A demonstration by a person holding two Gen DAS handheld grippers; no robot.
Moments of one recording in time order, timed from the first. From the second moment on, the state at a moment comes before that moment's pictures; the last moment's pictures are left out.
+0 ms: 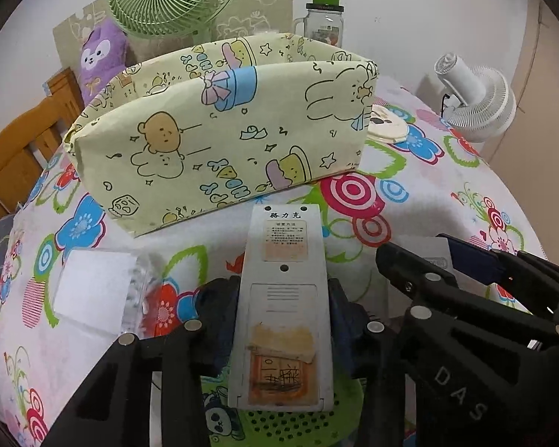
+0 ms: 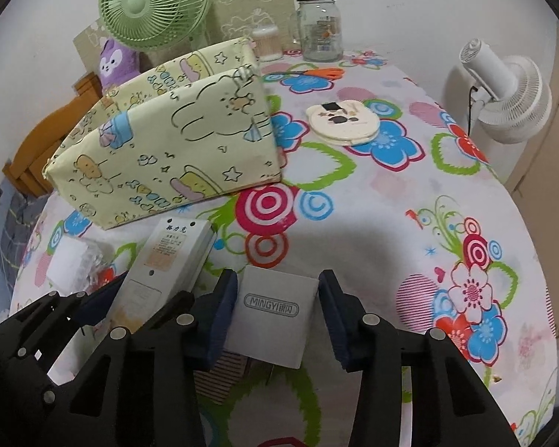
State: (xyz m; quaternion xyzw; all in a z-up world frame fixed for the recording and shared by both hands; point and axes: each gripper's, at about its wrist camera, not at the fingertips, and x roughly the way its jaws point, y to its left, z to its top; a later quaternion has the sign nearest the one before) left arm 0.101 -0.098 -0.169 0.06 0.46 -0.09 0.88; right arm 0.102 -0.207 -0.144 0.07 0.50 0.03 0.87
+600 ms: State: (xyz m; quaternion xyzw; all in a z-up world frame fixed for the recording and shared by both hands) left arm 0.084 -0.084 -0.147 0.04 0.44 -0.09 0.89; right arm 0.086 -0.194 -0.121 0.06 0.47 0.03 0.88
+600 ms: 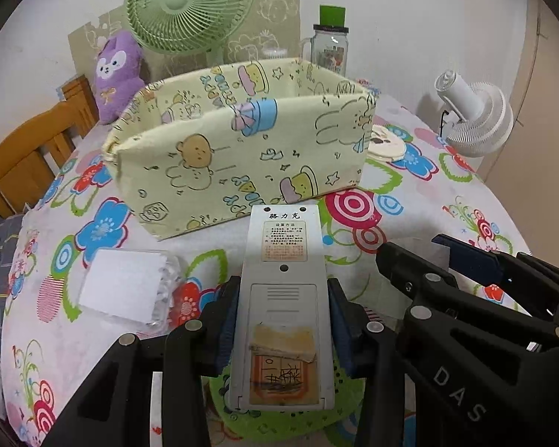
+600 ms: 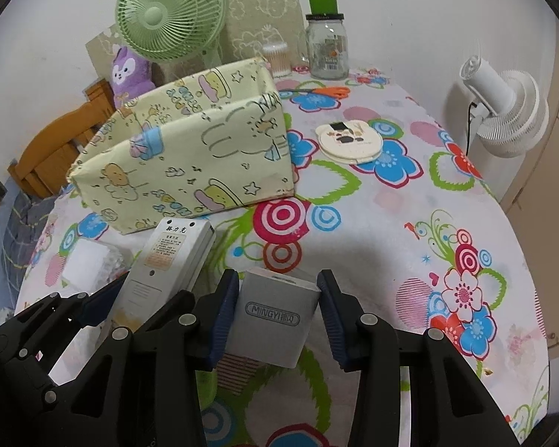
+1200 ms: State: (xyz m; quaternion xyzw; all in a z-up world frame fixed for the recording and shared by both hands) left arm 0.060 -0.078 -0.113 0.05 0.40 -0.08 0.91; right arm 0.065 -0.187 -0.084 0.05 0.43 0.04 0.90
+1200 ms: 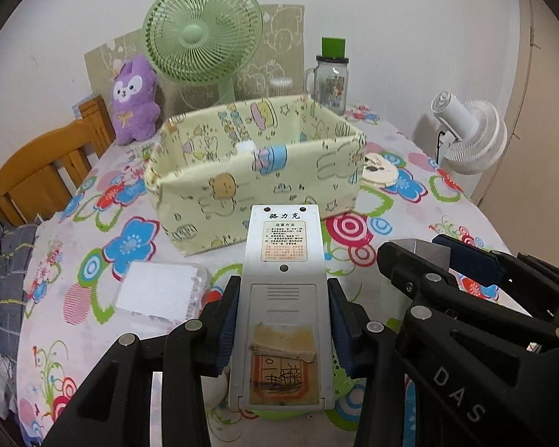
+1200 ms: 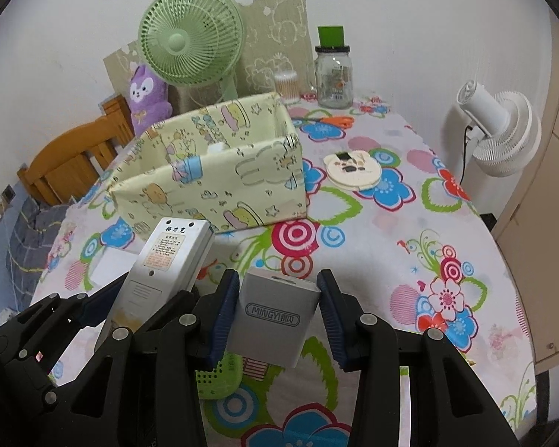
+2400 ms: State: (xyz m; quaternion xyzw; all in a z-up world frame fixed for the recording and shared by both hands) left arm 0.067 -0.059 -0.037 0.05 0.33 -0.06 0.94; right arm 0.083 -0.169 -0.011 0.05 0.36 0.06 0.93
